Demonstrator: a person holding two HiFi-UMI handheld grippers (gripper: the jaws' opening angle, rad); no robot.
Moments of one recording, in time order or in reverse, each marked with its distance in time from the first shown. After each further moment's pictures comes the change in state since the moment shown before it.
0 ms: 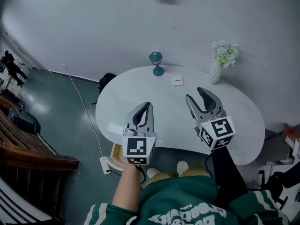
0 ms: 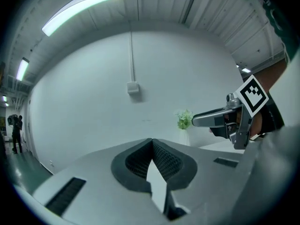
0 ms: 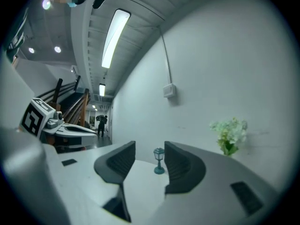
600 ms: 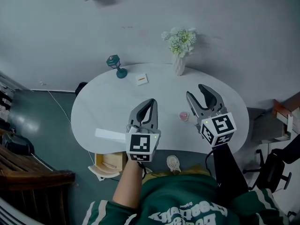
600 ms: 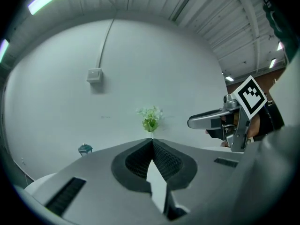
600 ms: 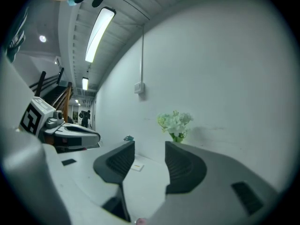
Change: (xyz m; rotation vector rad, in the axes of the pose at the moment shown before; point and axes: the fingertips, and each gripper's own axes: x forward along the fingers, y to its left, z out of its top) left arm 0.096 -0.176 -0.001 -0.019 0.016 -0.241; right arm -0.096 -0.155 -0.044 0.030 0.066 -0.192
